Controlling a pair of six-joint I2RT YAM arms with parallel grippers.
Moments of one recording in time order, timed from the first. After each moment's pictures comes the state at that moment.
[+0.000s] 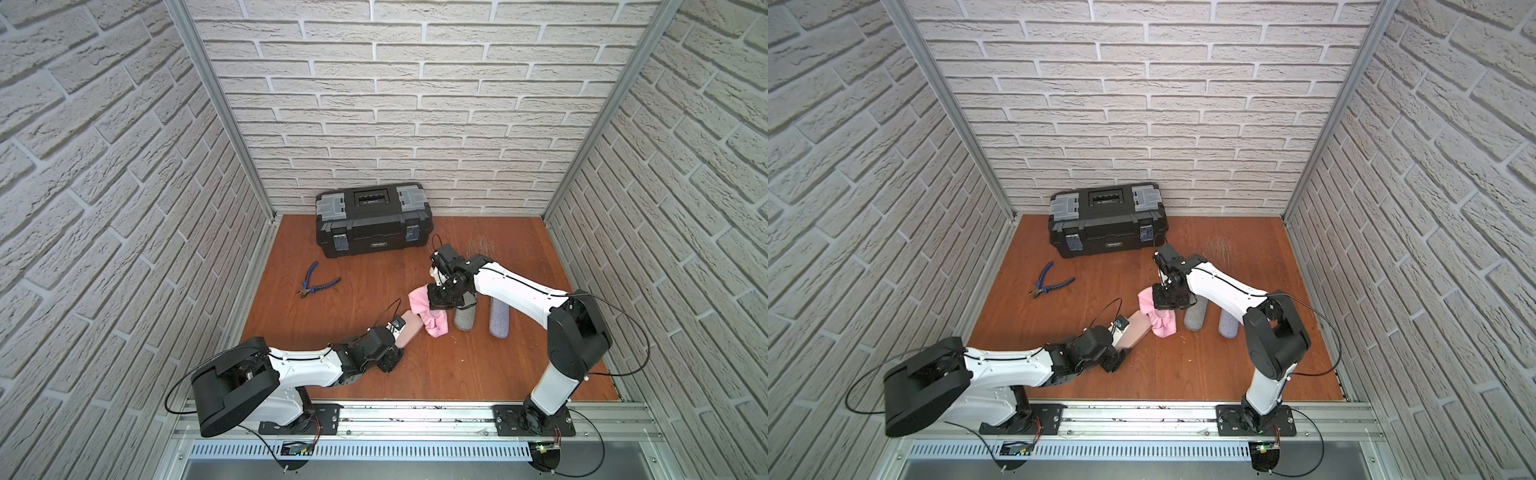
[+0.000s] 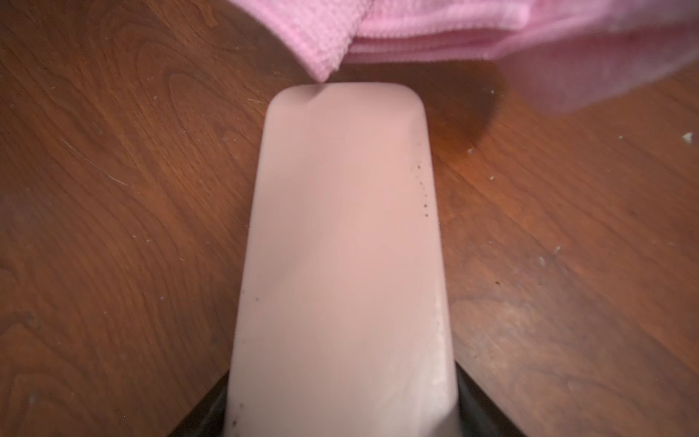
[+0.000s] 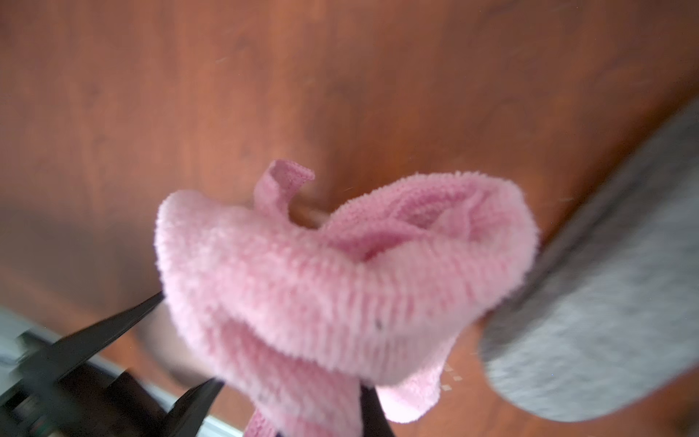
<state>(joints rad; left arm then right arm) -1.02 1.32 0.36 0.15 -0.20 -0.16 0.59 1.73 1.28 -0.85 -0.25 0.55</state>
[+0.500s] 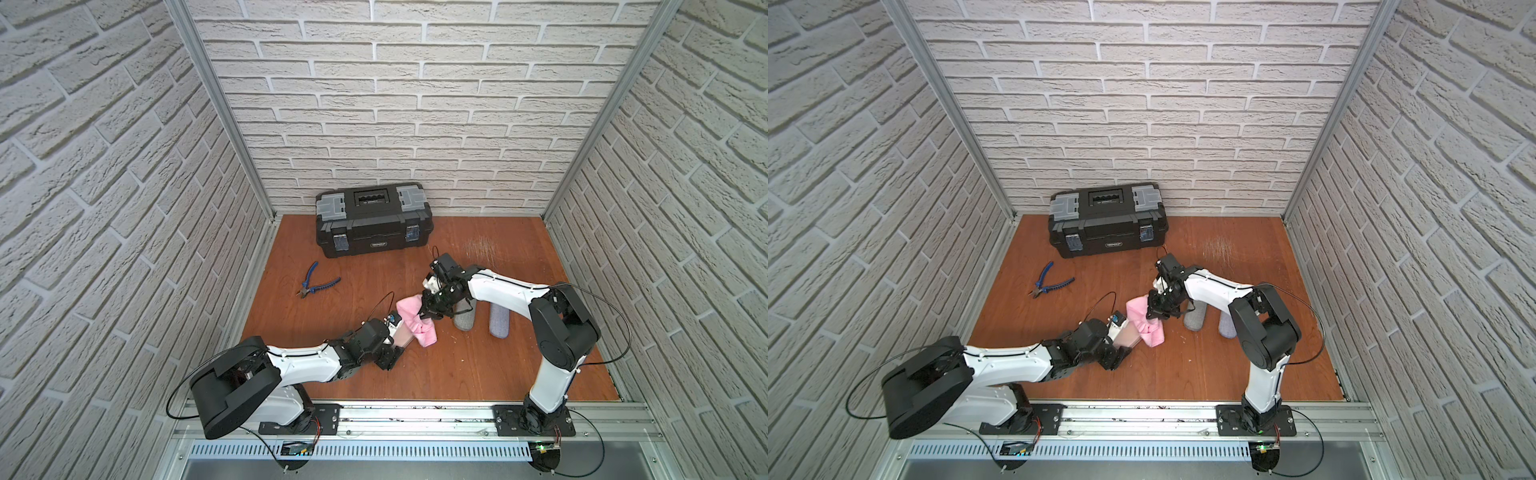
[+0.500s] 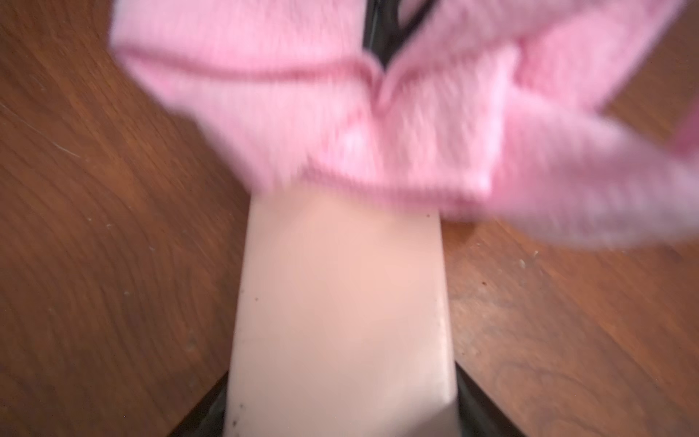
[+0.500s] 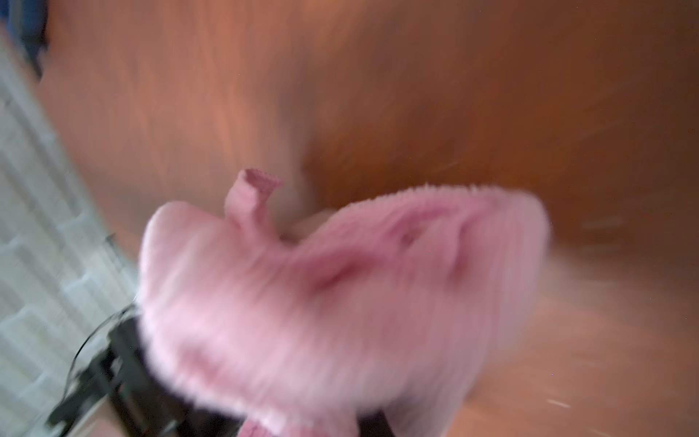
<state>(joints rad) -0.93 1.33 0.36 0.15 -0.03 -0.20 0.51 1.82 1.23 -0.73 -0.35 0.61</state>
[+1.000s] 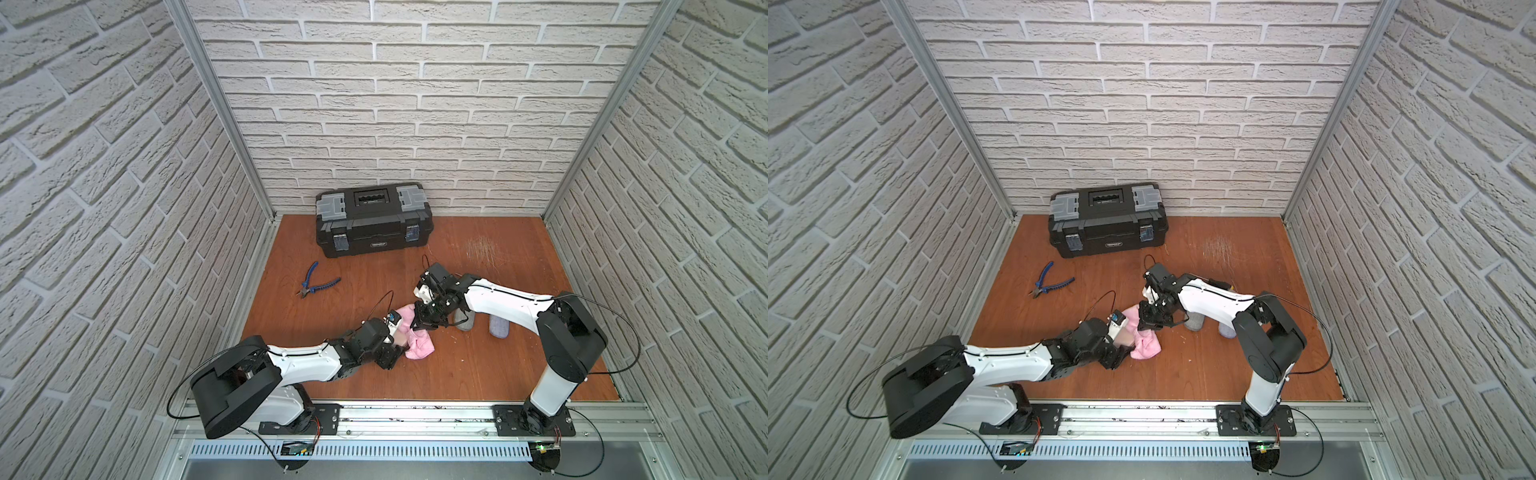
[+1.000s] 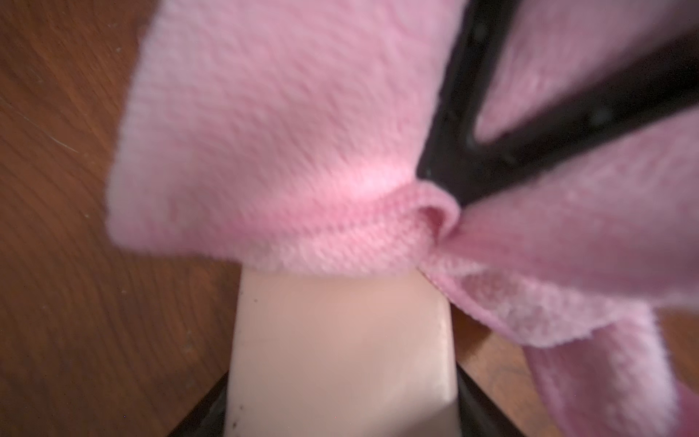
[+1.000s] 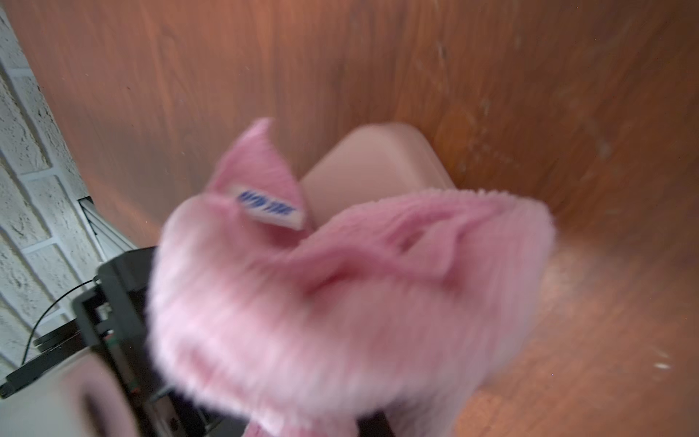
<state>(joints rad) -0.93 1.33 0.37 0.15 -0.03 -0.21 0.64 1.76 1.12 -0.63 -0.49 0.70</state>
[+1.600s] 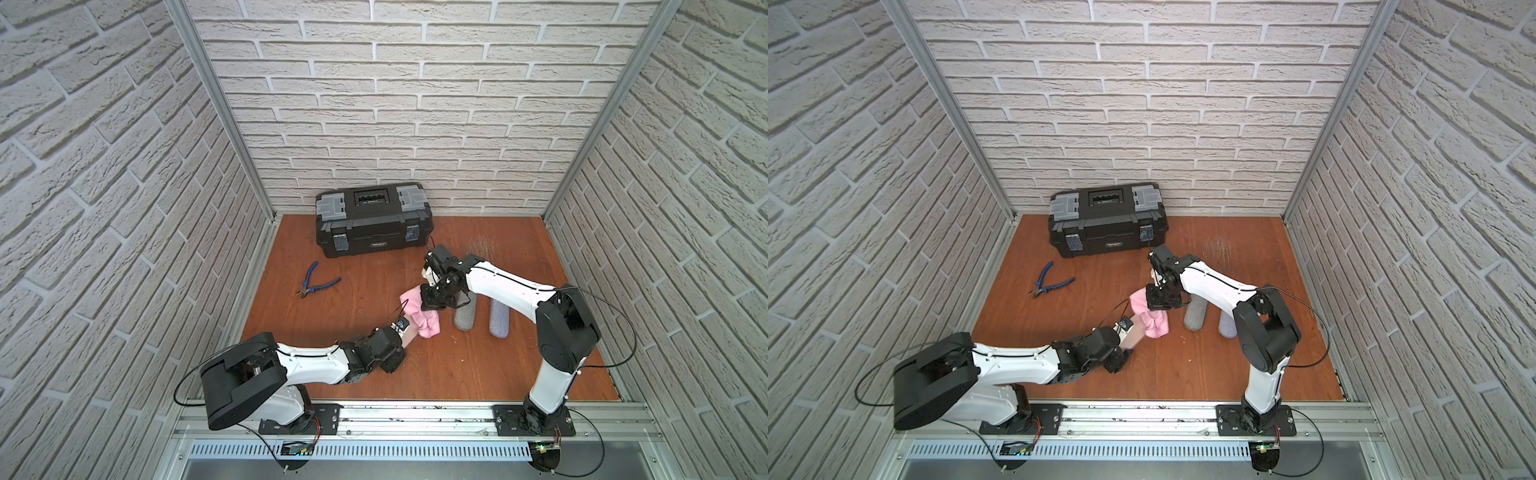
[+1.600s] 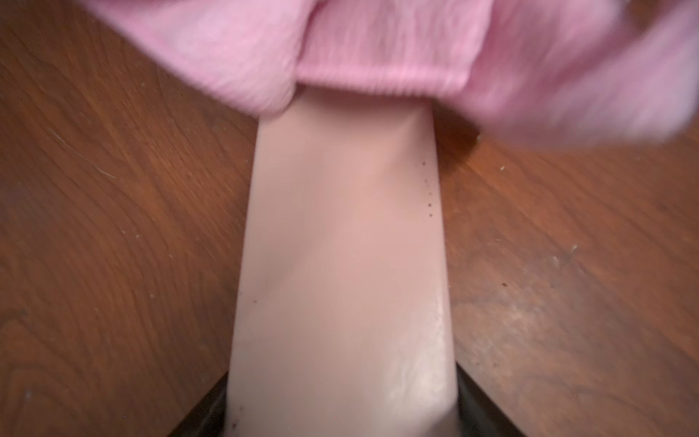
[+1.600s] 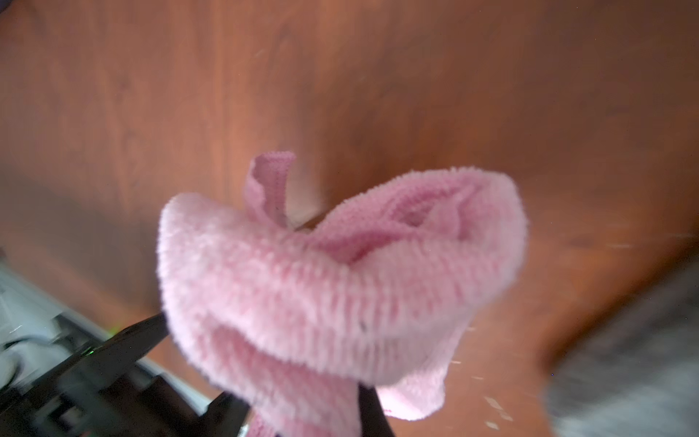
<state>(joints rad) -1.10 1.38 0.43 0.08 -0.31 -0.17 0.58 1.81 1.29 -0.77 -0.35 0.57</state>
